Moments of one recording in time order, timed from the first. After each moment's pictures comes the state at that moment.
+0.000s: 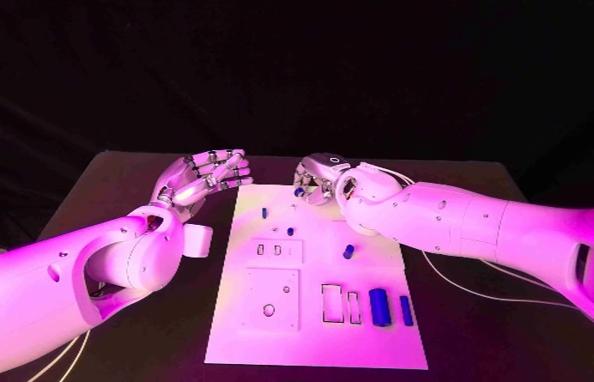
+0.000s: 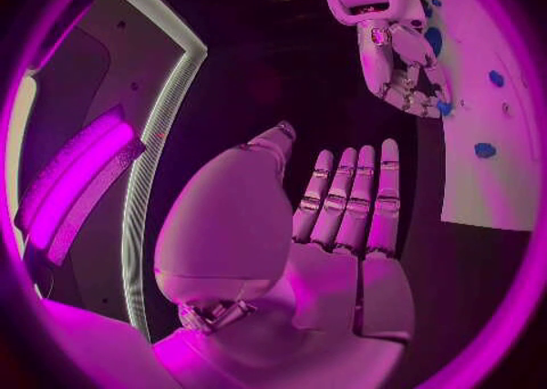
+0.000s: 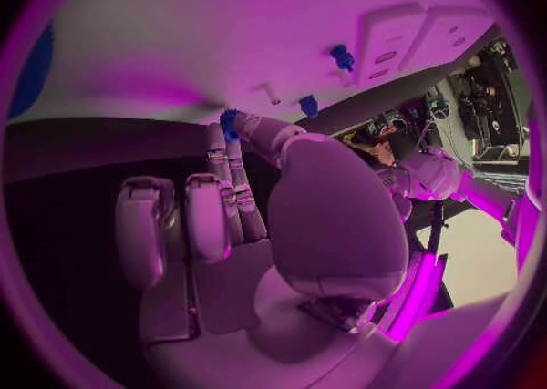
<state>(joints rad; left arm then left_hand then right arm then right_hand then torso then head) 1.14 -0.91 0.00 1.67 -0.03 -0.40 0.49 1.42 -0.14 0.27 0.28 0.11 0.75 0.20 0.28 0.18 0.90 0.21 0.11 0.07 0.78 0.18 0.29 0.20 0.16 0.76 0.28 0.32 0.13 1.25 -0.46 -0.15 1.11 -1.48 -0.41 -0.11 1.32 -0.21 0.63 0.03 0.16 1.06 0.13 0.27 0.37 1.27 0.07 0.06 0.13 1.47 -0.01 1.39 1.22 0.05 1.46 0.10 1.48 1.31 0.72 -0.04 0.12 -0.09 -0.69</state>
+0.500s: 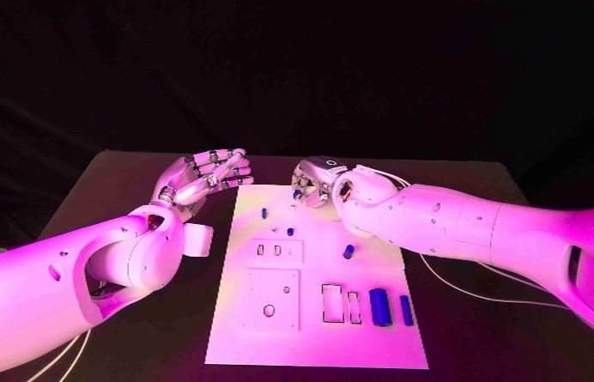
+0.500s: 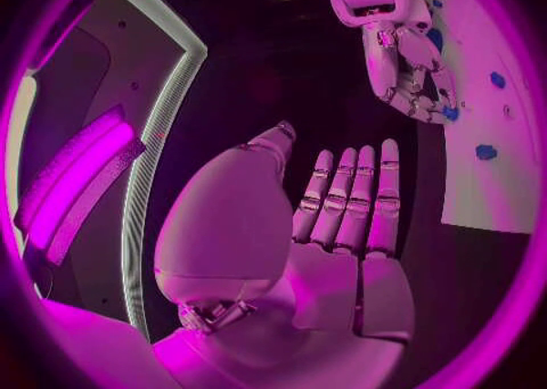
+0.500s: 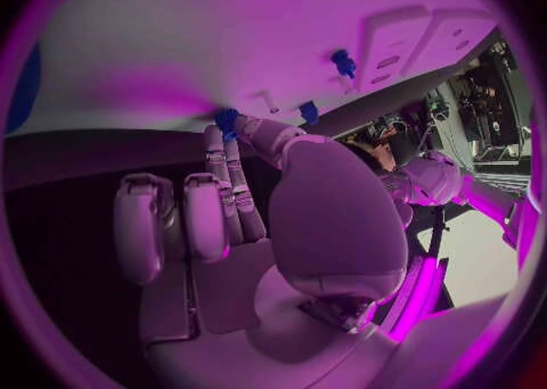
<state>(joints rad) 1.14 -0.91 0.00 1.67 -0.03 -0.40 0.48 1.42 -0.14 0.27 0.28 0.11 0.75 0.20 0.28 0.18 0.90 0.21 0.10 0.07 0.78 0.19 0.29 0.20 0.16 0.76 0.29 0.32 0.13 1.24 -0.45 -0.15 1.10 -1.49 -0.40 -0.12 1.28 -0.24 0.63 0.03 0.16 0.98 0.16 0.25 0.38 1.21 0.09 0.06 0.12 1.47 0.01 1.39 1.20 0.05 1.44 0.12 1.45 1.31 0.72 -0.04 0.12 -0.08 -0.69</state>
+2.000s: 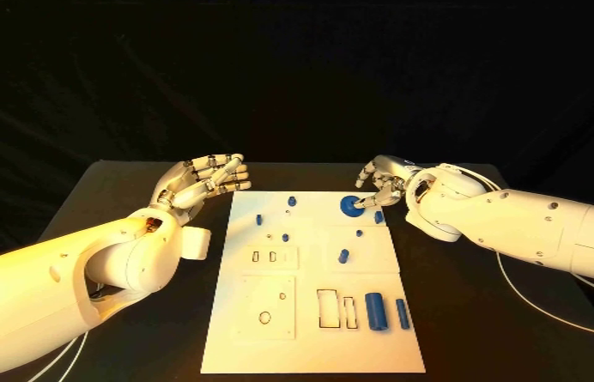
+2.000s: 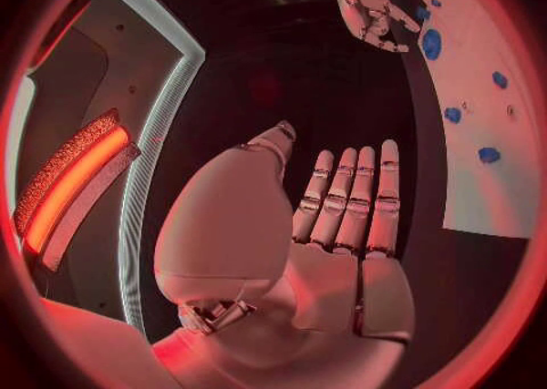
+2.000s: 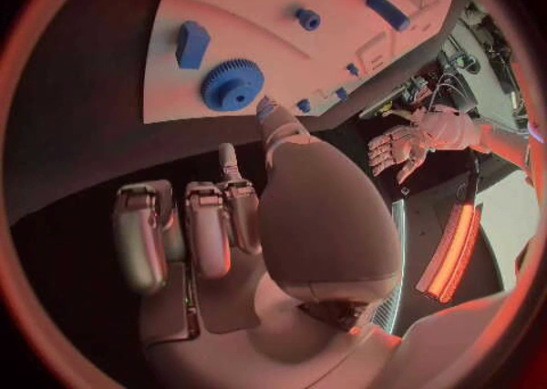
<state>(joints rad) 1.15 -0.92 0.00 1.65 -0.03 -0.39 0.47 1.42 -0.14 0.27 0.28 0.10 0.75 0.20 0.27 0.18 0.90 0.21 0.10 0.07 0.77 0.19 0.28 0.20 0.16 0.75 0.29 0.31 0.12 1.28 -0.81 -0.14 1.34 -1.29 -0.34 -0.20 1.39 -0.21 0.08 0.20 0.24 0.87 0.15 0.22 0.46 1.46 0.07 1.50 1.31 1.46 -0.01 1.54 1.31 0.02 1.47 0.10 1.54 1.31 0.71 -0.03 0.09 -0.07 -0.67</state>
